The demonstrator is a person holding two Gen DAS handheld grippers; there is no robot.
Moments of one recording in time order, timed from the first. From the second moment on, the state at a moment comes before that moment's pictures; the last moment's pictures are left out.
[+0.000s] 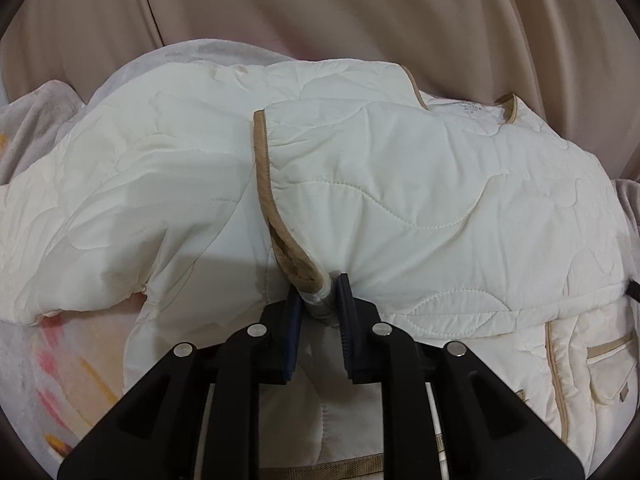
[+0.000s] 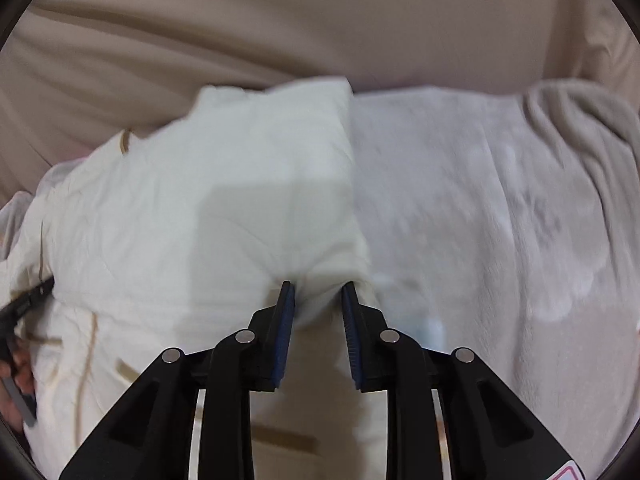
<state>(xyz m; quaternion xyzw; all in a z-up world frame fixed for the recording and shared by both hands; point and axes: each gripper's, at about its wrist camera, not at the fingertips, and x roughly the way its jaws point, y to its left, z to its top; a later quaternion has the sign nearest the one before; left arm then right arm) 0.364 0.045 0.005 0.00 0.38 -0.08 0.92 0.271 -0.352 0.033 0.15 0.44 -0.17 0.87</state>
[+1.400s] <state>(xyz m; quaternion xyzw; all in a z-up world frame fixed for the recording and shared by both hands) 0.145 0.164 0.003 -0.11 0.47 -0.13 0.87 0.085 -0.282 0.036 0.20 0.47 0.02 0.86</state>
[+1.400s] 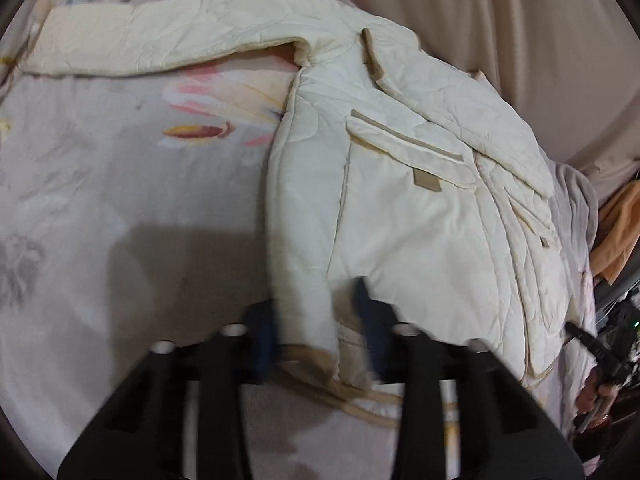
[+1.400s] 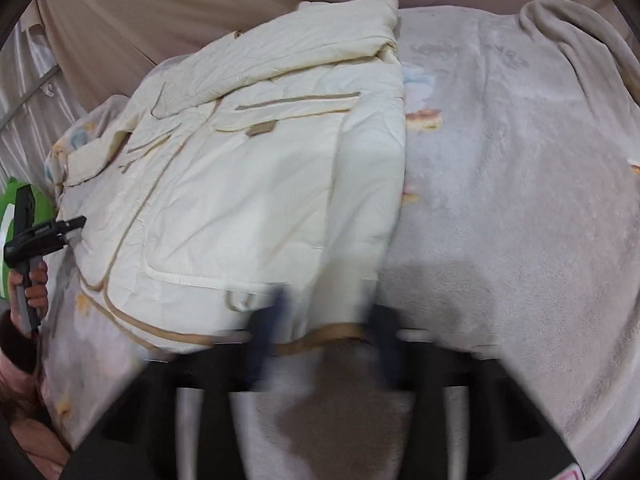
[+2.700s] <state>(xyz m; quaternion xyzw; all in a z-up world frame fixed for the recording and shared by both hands) 0.309 0.448 0.029 -0.29 0.37 0.17 0.87 0.148 -0.217 0.099 0.11 0.40 0.04 0.91</state>
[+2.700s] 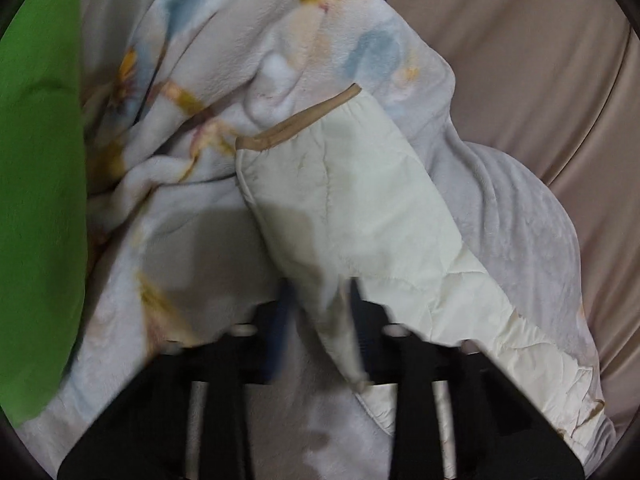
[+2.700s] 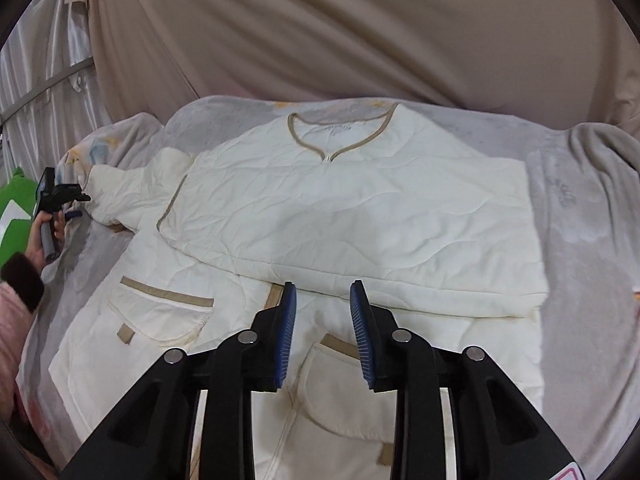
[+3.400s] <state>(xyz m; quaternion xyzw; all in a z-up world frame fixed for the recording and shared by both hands) 0.192 -0.116 0.173 0.12 0.25 -0.33 0.90 0.101 -0.239 0.068 0.12 0.41 0.05 0.90</state>
